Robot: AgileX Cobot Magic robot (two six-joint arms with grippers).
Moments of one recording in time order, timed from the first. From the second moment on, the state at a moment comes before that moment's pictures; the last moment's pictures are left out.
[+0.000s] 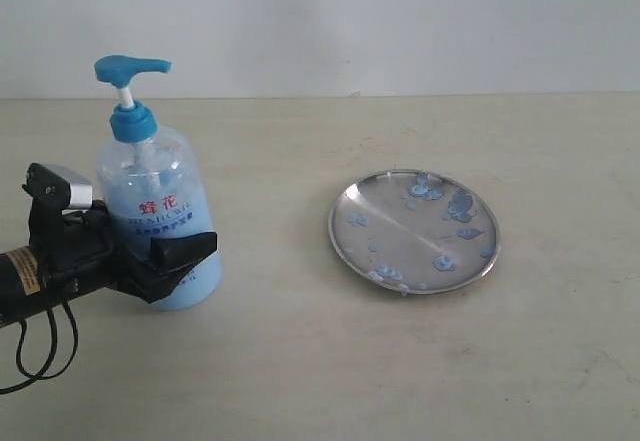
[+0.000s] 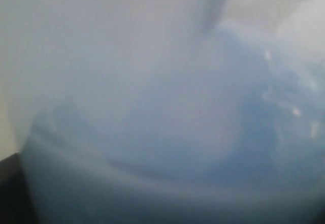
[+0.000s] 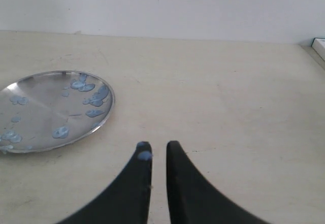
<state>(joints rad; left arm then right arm) -0.07 2.05 -0.50 0.73 -1.21 -0.23 -0.09 0.00 0.00 -0.05 0.32 0.00</state>
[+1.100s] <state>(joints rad) -0.07 2.06 -0.62 0.96 -1.14 -0.10 -0.09 0.00 0.00 -0.05 0.09 -0.01</state>
